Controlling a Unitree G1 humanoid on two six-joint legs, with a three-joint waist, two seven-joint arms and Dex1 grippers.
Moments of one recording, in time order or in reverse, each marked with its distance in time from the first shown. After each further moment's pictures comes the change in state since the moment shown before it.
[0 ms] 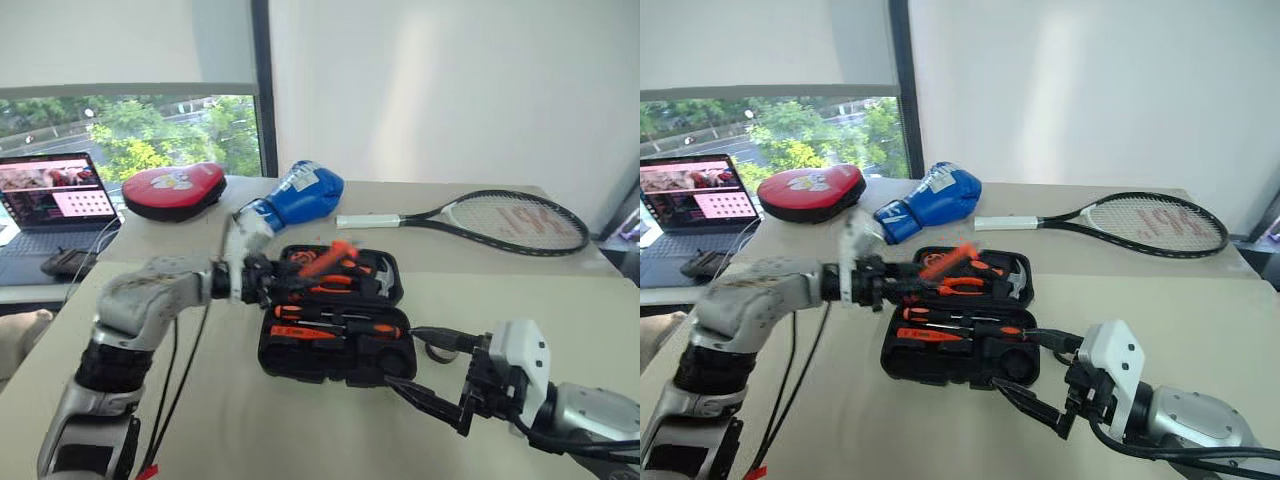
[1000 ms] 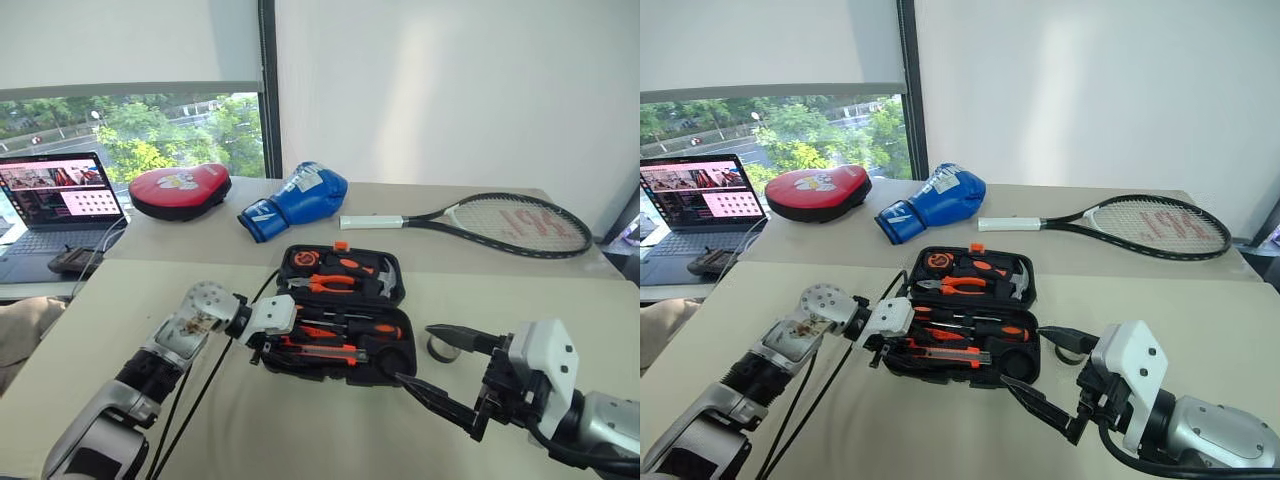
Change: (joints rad) left arm 0.043 -0.002 -0.183 0.394 0.419 -0.840 -0.403; right arm 0.064 -0.067 -0.106 -0.096 0.132 0.030 -0.109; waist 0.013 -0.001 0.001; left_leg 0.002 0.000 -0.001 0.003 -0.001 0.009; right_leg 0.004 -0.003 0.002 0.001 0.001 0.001
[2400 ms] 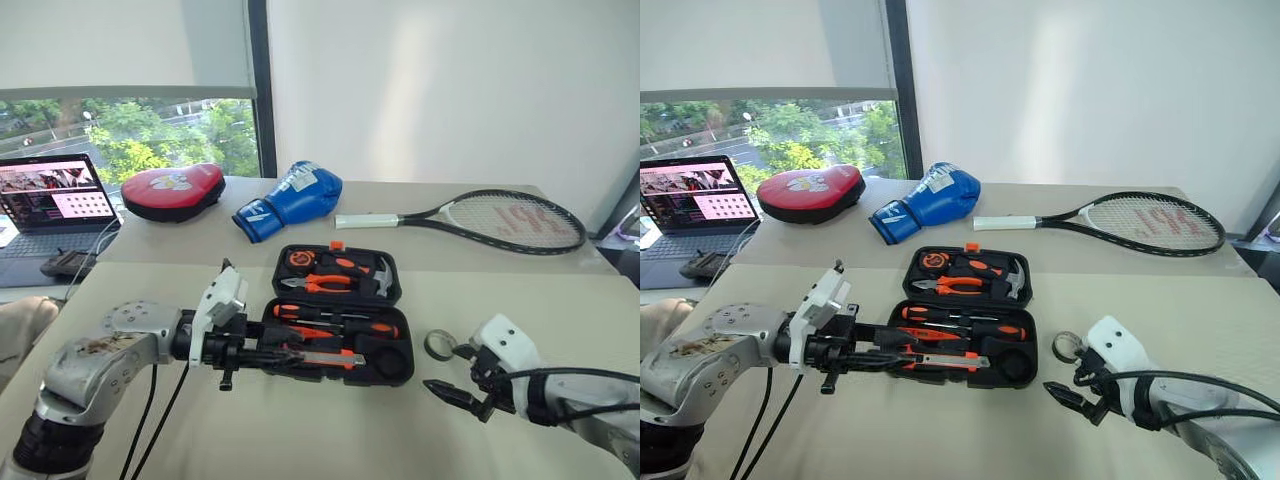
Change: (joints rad) left arm 0.385 0.179 0.476 -0.810 -0.625 0.809 0.234; right arm -0.298 -0.136 0.287 0.334 -0.245 0.379 -0.066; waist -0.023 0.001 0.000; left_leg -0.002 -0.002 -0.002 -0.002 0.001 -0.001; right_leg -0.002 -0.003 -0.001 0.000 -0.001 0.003
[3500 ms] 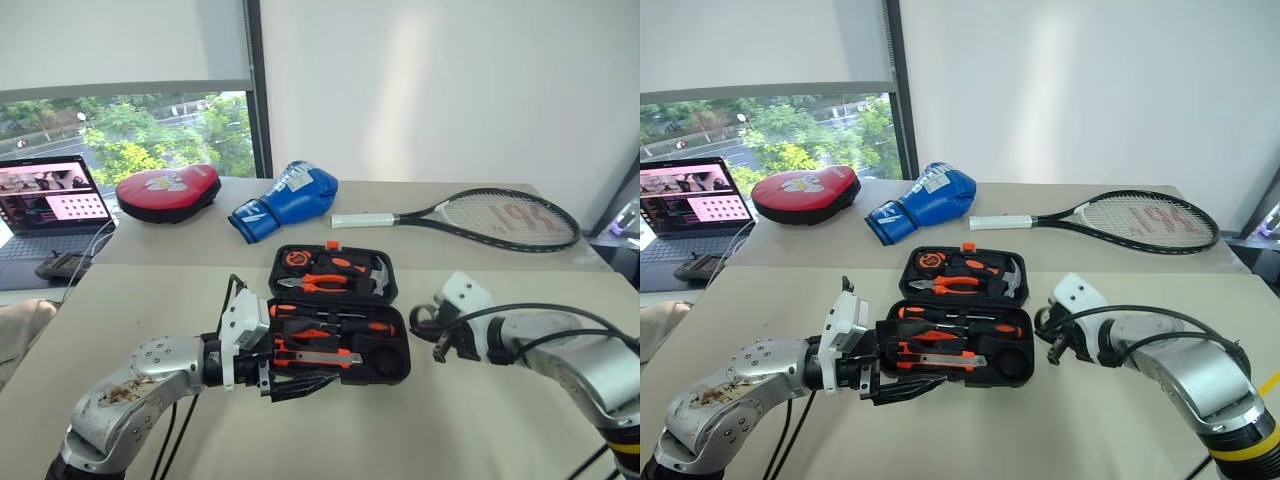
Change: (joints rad) left arm 0.219 -0.083 0.013 -0.073 0.028 -0.183 0.213; right arm -0.626 0.139 0.314 0.237 -0.147 0.048 0.235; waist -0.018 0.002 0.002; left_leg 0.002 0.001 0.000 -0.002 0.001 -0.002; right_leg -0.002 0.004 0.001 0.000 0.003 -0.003
